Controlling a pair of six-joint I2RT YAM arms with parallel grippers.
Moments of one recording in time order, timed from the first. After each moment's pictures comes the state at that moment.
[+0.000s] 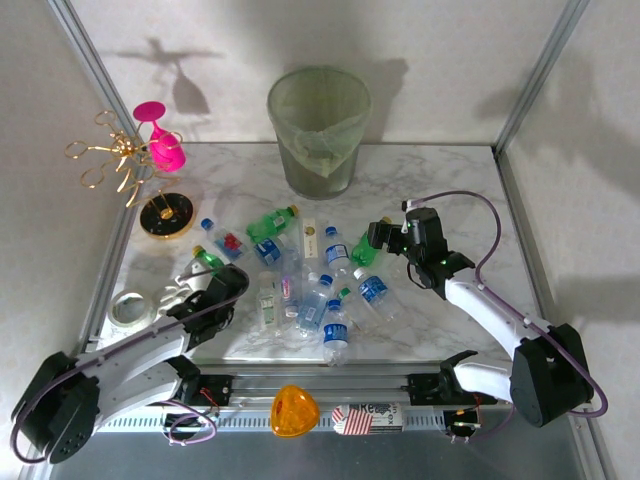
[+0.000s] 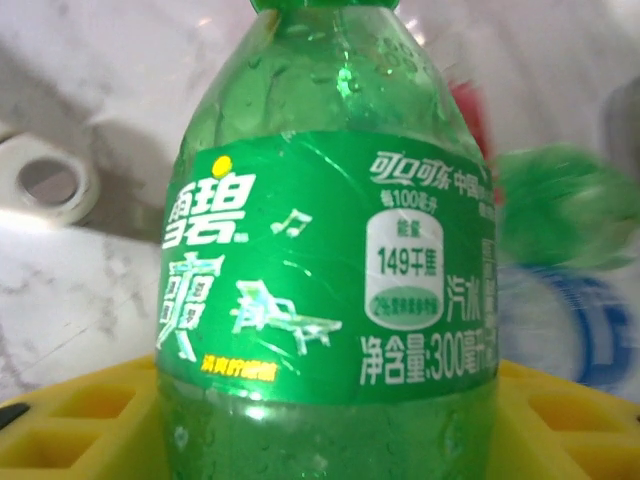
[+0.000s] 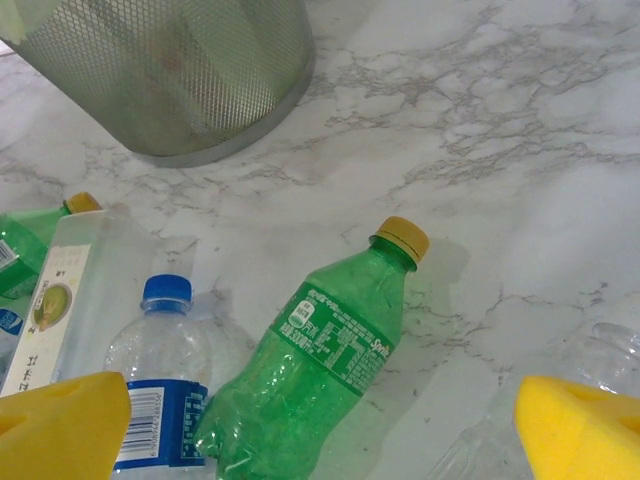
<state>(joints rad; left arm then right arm) -0.58 0.93 0.33 -0.17 -0.61 -1.26 0.44 1.19 0.72 -0.12 0.09 0.38</state>
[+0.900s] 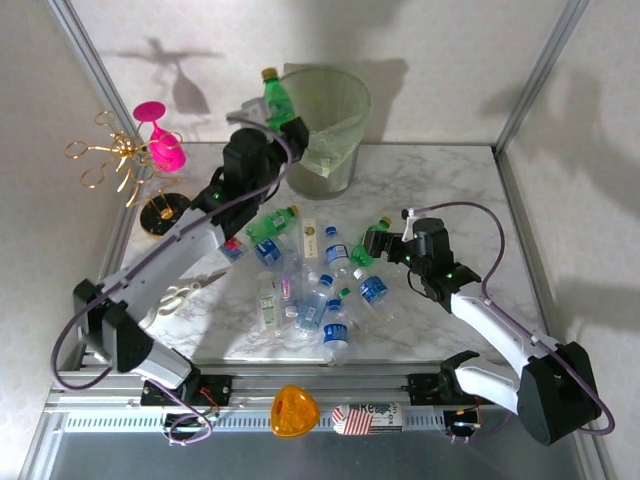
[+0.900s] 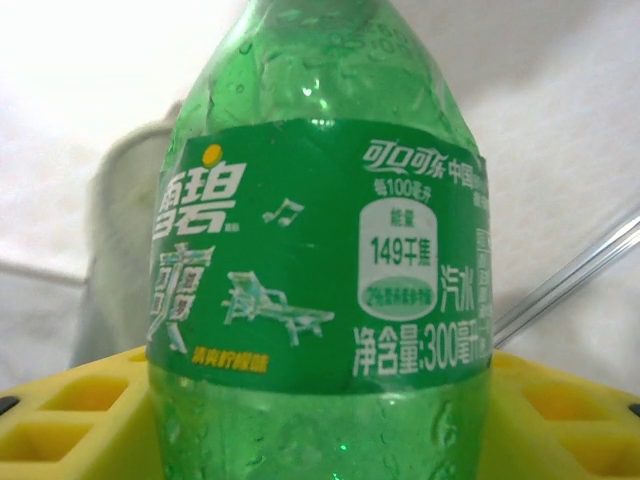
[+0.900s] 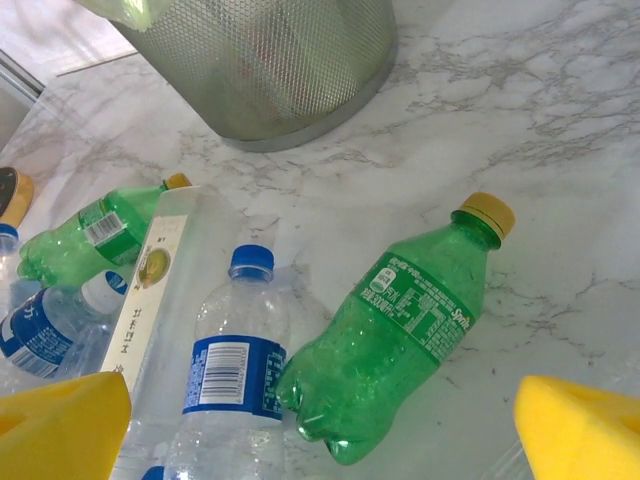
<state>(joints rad) -0.58 1.57 1.56 -0.04 -0.32 -0.55 0.44 1.08 0.61 -0.05 -0.06 0.42</state>
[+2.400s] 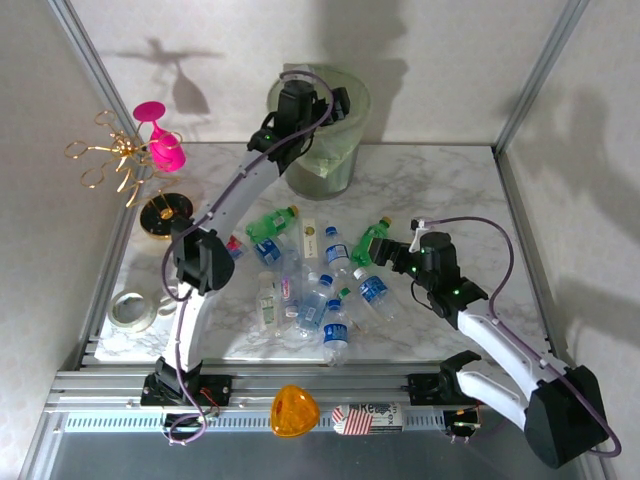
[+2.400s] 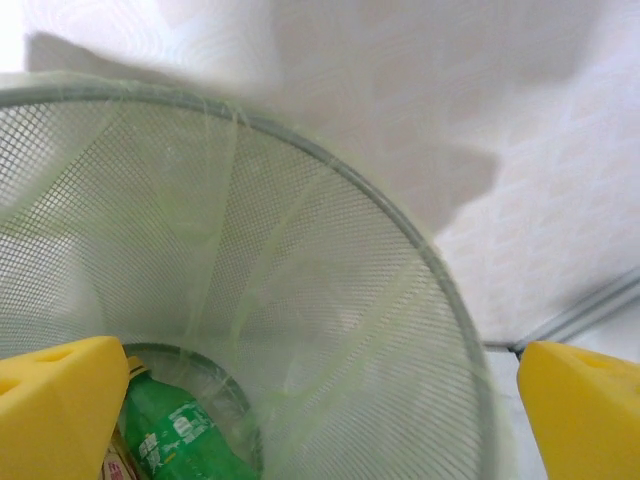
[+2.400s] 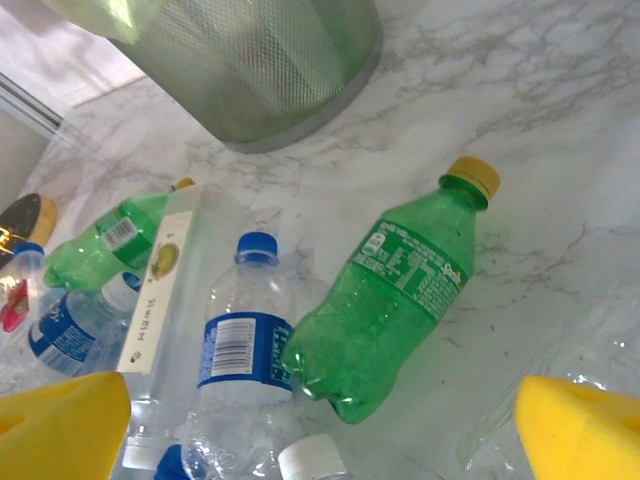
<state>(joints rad) -0.50 2.22 2.34 -0.33 -0.19 -0.50 0.44 0.98 0.51 -0.04 -0.05 0.52</state>
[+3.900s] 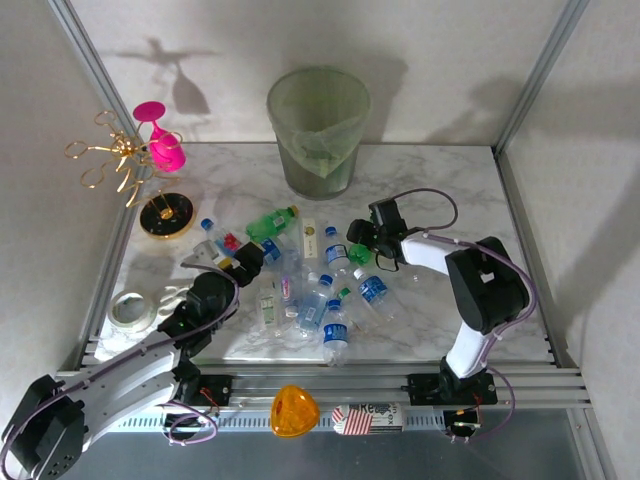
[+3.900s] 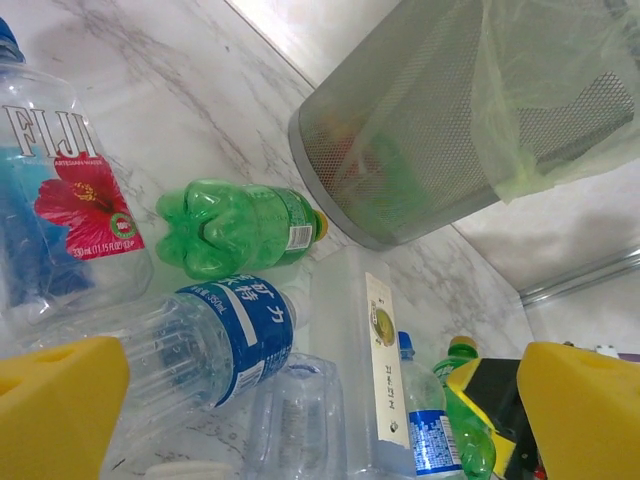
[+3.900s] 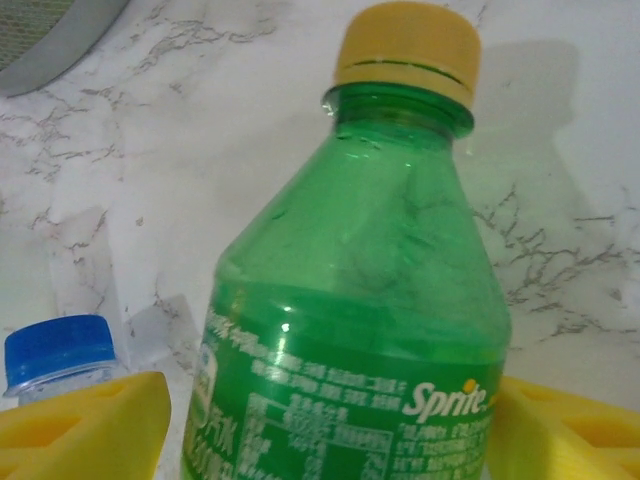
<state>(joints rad) -0.60 0.79 0.22 0.33 -0.43 -0.95 0.47 1.77 0.95 -0.07 0.01 0.72</state>
